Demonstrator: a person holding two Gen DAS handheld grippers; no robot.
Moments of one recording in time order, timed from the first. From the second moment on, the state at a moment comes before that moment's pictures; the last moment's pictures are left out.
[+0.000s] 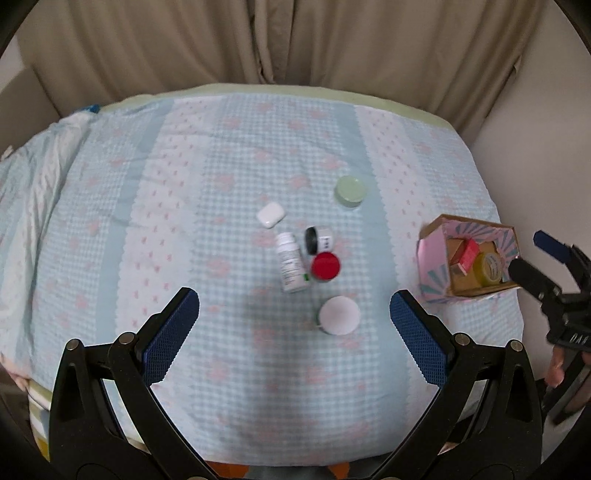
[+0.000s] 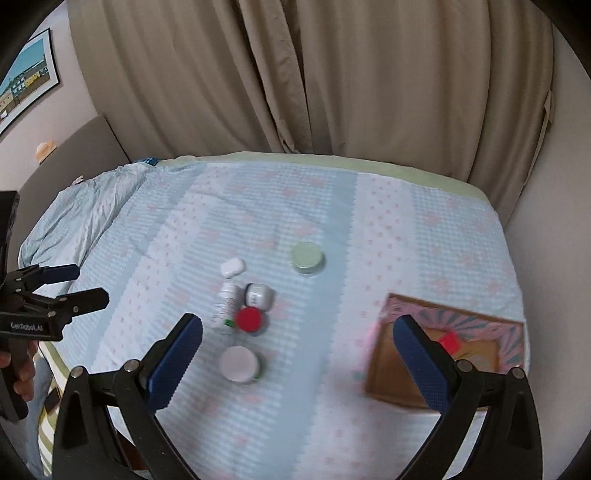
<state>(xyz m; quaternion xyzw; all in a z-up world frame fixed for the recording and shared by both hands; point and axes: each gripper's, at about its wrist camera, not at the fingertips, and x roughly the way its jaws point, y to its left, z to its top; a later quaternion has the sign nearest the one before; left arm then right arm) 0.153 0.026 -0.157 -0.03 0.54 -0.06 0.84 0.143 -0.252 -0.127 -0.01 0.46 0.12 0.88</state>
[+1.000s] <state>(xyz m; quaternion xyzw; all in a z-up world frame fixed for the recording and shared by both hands) 0.316 0.003 -0.438 -0.02 0.70 -0.10 0.71 0.224 -0.151 -0.372 -0.07 0.57 0.10 0.81</state>
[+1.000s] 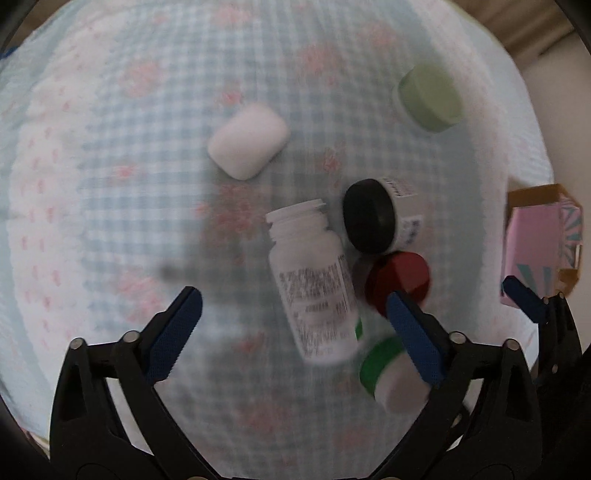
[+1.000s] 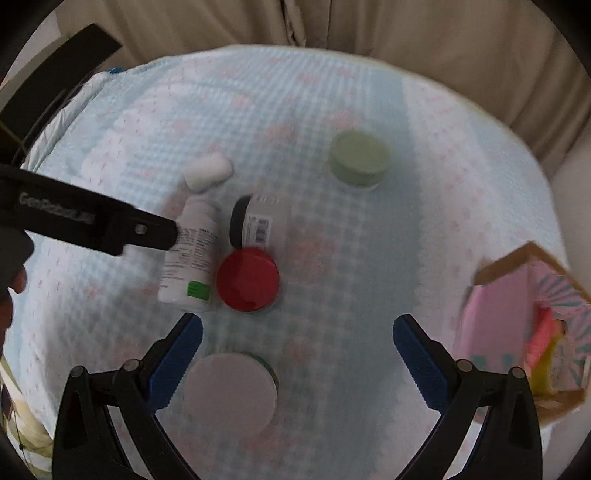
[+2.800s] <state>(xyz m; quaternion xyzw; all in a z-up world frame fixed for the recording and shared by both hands) 0.254 0.060 -0.290 -0.09 0.64 -0.14 0.75 0.209 -0.141 -0.311 -0.03 0.52 0.12 0.84</state>
